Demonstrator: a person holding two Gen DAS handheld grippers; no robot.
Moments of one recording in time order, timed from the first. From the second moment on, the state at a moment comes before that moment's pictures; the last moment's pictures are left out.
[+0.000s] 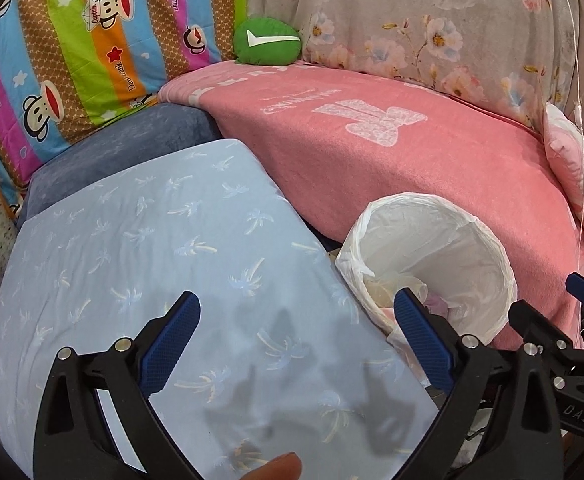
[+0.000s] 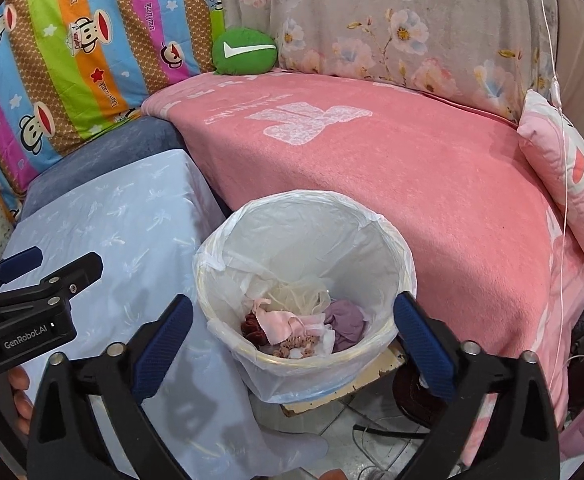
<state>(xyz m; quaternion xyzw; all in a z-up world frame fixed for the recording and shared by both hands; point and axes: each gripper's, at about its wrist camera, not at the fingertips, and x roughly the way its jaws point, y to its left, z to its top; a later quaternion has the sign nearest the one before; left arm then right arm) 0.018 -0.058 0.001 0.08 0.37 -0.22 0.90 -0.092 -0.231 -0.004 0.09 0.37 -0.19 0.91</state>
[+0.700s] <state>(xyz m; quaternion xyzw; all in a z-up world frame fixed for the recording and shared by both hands) 0.006 -0.059 -0.006 0.09 0.37 -0.21 0.90 -0.105 -0.229 -0.011 0.08 0.37 -0.21 0.90</state>
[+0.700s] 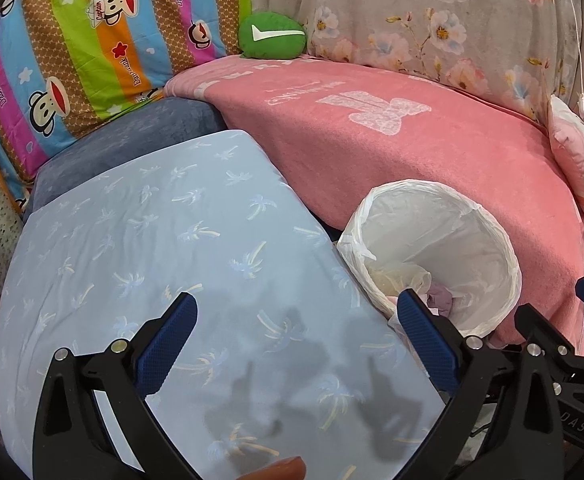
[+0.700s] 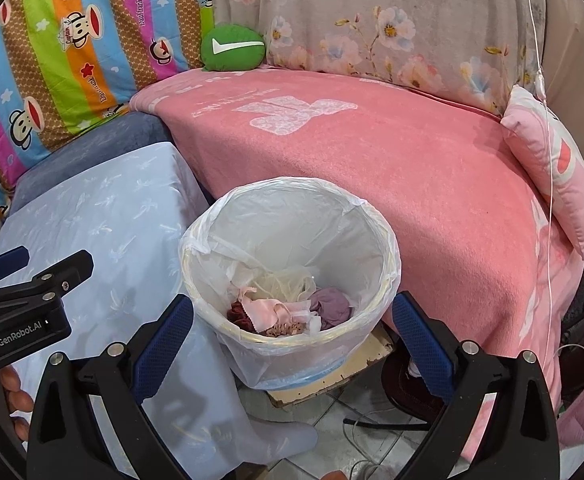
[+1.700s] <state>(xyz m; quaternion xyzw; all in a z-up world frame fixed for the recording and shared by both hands) -0.001 -0.063 -0.010 0.10 0.38 -0.20 0.90 -0.110 -0.226 -0.012 0.08 0.38 -0.21 0.90</state>
